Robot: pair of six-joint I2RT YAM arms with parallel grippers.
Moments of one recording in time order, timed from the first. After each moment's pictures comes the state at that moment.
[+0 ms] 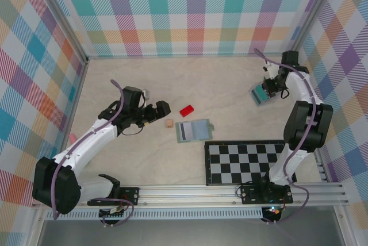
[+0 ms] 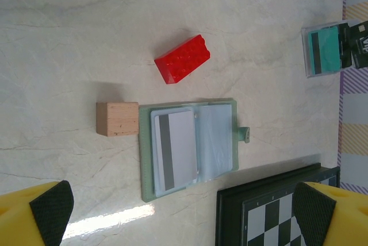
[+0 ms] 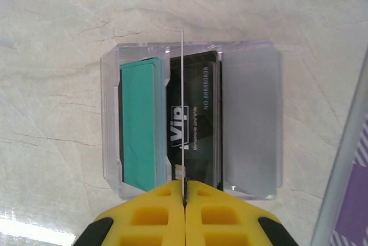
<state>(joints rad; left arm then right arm) -0.40 1.23 0.89 -0.48 0.31 -0.73 -0.17 1.84 1.51 -0.76 -0.06 -0.52</state>
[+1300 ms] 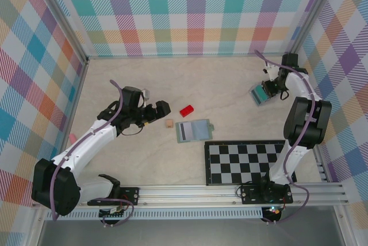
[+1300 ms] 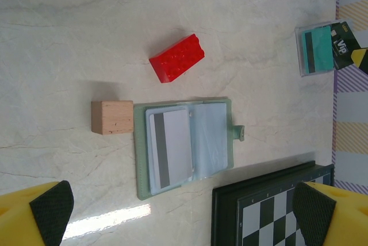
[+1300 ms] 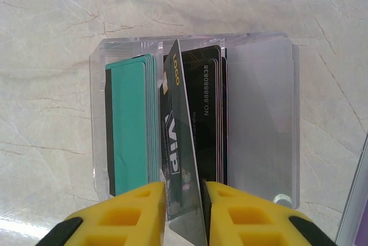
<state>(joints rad) -0.40 1.21 0.89 -0.48 0.33 -0.74 -0.19 1.90 1.51 -0.72 -0.09 -0.51</state>
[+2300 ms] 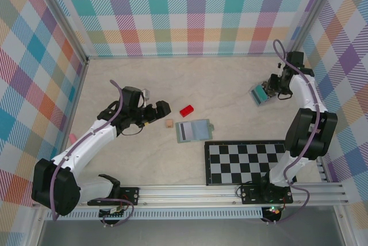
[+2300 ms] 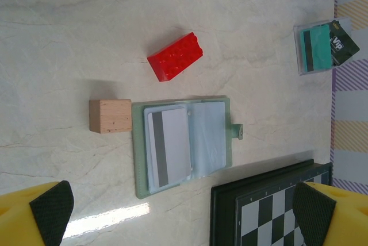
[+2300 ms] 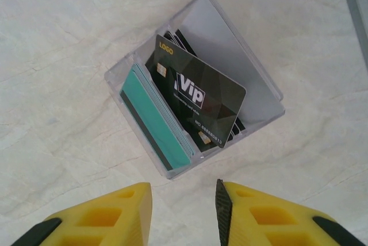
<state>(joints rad) -0.40 1.21 0.89 -0.48 0.33 -0.74 -0.19 1.75 1.46 -0.79 -0.07 0.11</state>
